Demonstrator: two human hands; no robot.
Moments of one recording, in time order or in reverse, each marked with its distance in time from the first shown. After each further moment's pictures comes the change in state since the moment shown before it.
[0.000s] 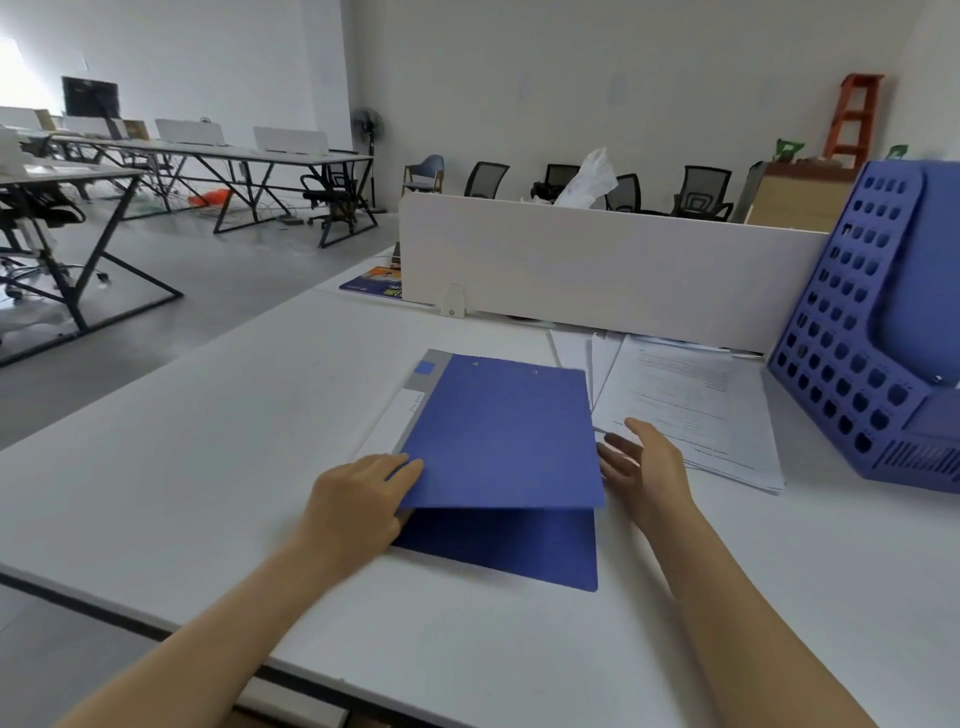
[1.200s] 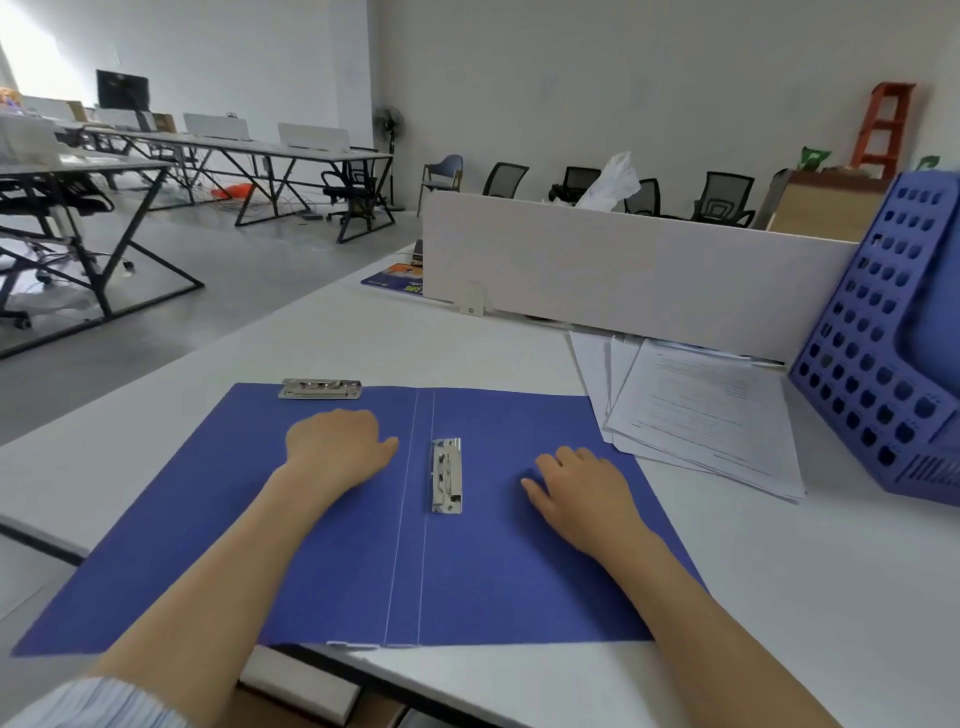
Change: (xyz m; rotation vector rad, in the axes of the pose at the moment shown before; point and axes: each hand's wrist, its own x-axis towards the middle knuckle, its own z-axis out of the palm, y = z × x) left_hand 0.039 -0.025 -0.037 0.180 -0.620 -0.682; right_hand -0.021 0.048 0.027 -1.950 -0.315 -0.979
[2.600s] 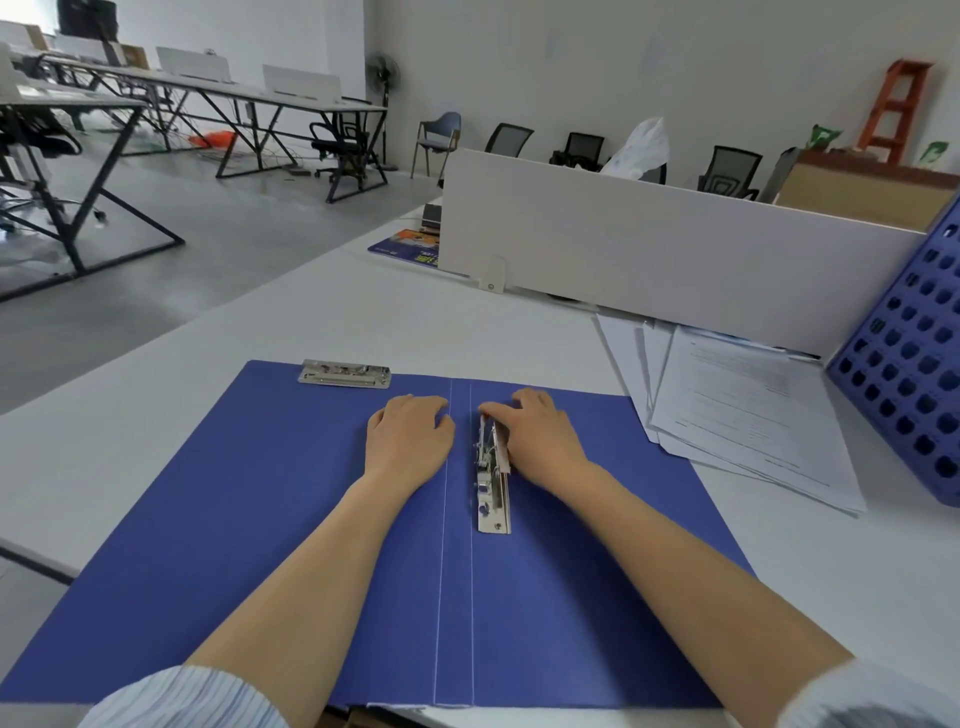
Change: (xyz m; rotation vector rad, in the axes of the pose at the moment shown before) left_hand 0.043 0.016 0.049 -0.562 0.063 0.123; right_hand 0.090 -0.053 0.011 0.140 -0.213 0.017
